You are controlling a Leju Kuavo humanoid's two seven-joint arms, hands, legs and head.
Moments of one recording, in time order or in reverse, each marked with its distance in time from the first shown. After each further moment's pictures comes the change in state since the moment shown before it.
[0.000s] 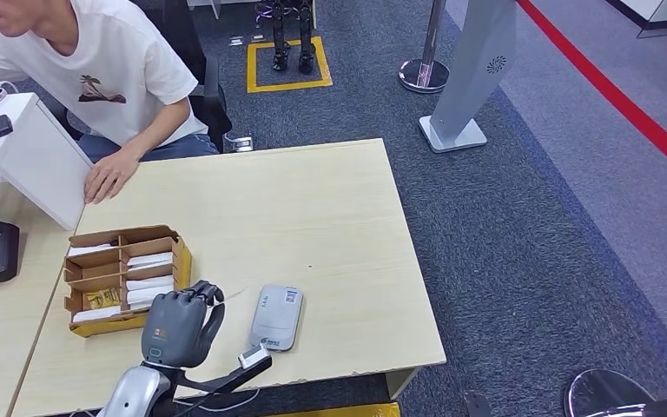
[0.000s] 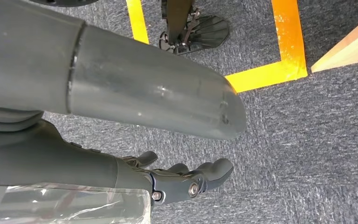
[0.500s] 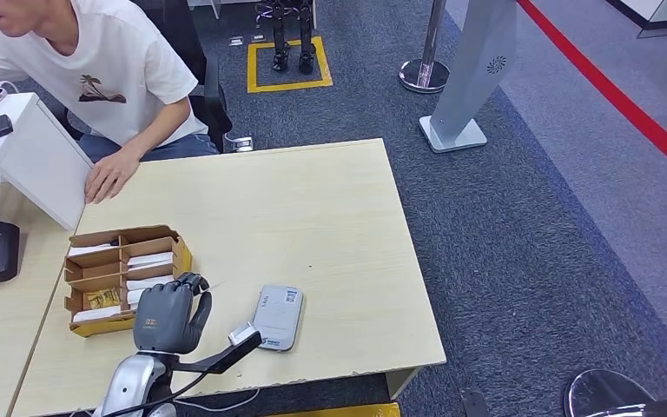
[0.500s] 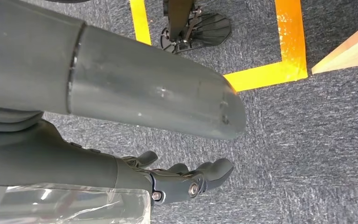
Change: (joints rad) left arm -0.051 -0.065 0.107 0.128 0.020 0.030 -0.016; right arm -0.006 0.000 0.022 -0.002 0.020 0.003 0.012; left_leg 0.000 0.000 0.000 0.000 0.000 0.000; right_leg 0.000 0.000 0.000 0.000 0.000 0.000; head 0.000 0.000
